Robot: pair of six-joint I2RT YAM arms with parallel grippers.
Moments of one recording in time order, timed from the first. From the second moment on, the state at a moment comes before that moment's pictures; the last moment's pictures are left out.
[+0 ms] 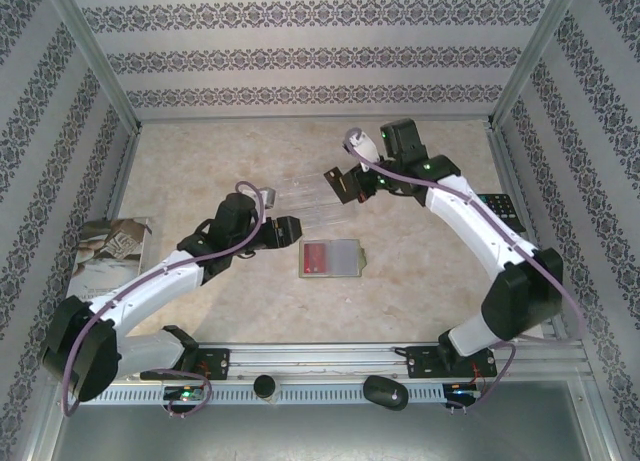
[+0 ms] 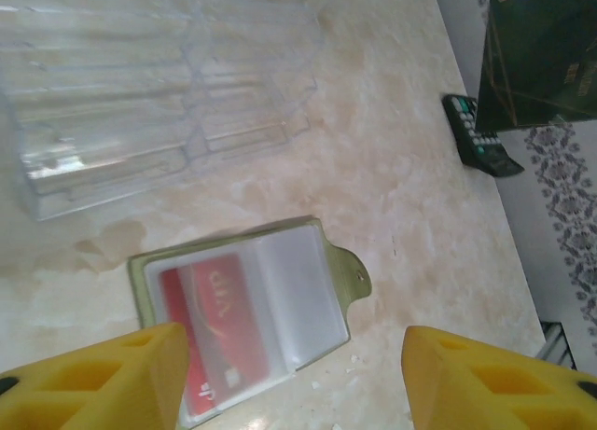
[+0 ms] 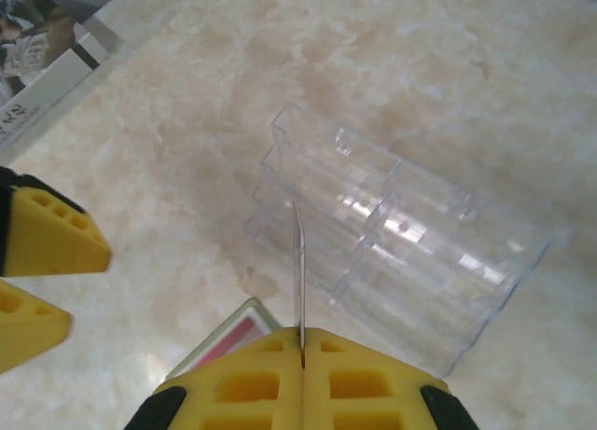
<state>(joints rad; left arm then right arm) -0.53 1.17 0.72 -0.13 0.25 -0.68 0.41 1.55 1.41 -0.65 -0.46 -0.16</state>
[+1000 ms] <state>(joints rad) -0.21 1.63 1.04 -0.27 0.06 -0.71 0.64 2.07 1.98 -0.83 -0.19 -0.80</state>
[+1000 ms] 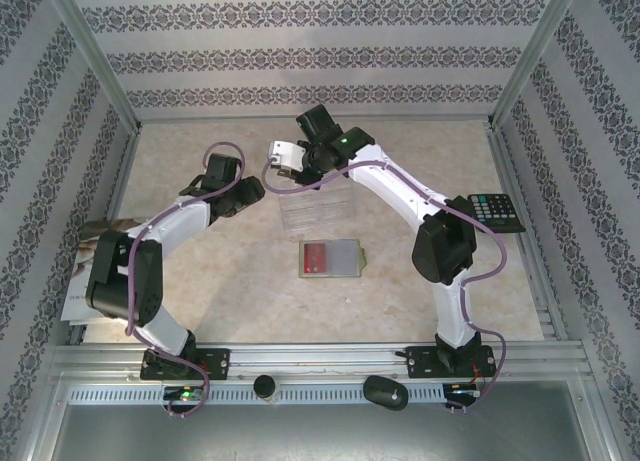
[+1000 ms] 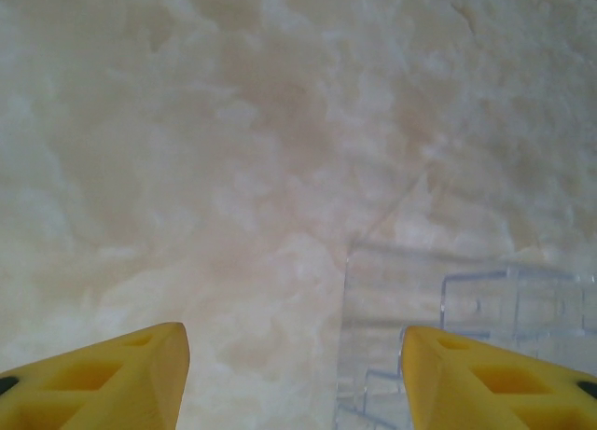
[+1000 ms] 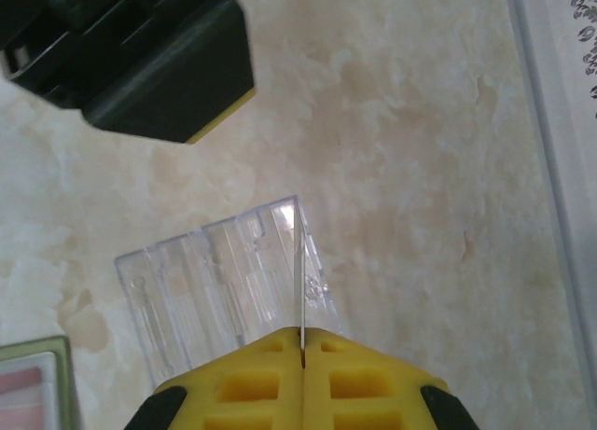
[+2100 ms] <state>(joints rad) -0.19 1.71 1.09 -0.27 0.13 -0.68 0.65 2.18 2.03 -0.80 -0.11 -0.91</state>
